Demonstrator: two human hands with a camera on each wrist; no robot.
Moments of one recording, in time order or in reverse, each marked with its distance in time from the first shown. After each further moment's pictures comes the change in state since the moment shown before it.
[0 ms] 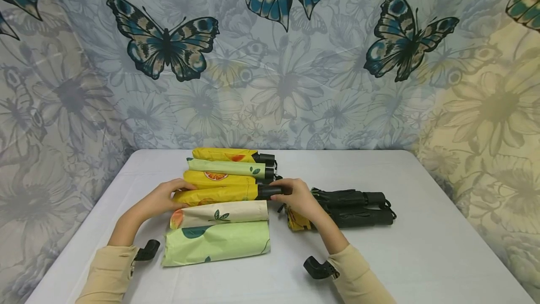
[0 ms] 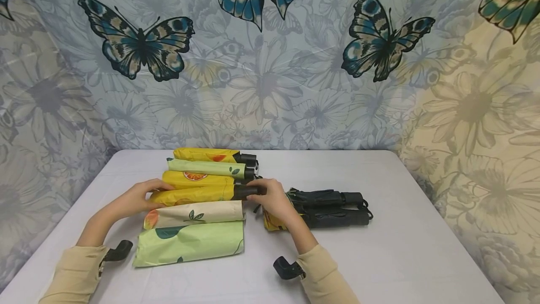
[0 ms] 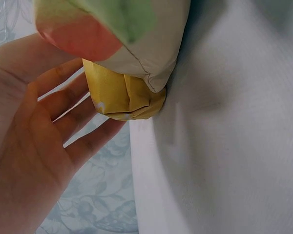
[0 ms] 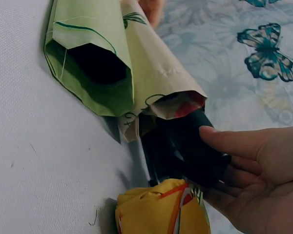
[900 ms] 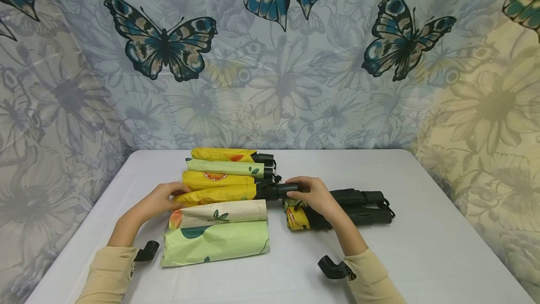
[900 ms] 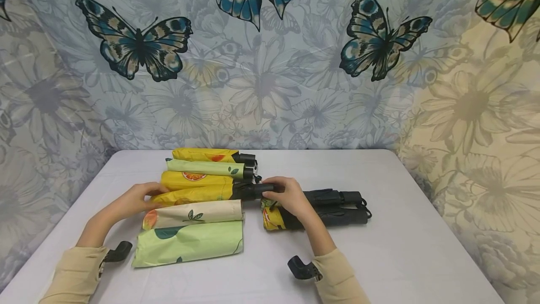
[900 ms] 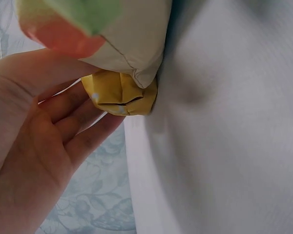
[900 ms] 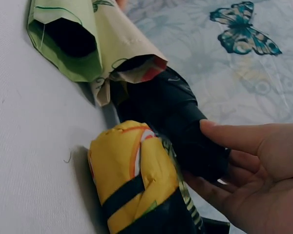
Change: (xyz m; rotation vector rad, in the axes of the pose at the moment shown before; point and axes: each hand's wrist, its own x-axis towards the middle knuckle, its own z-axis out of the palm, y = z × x) left_hand 0.001 0.000 0.001 -0.010 -0.018 -0.031; right_hand -0.015 0.017 -0.032 0.069 0.054 0.121
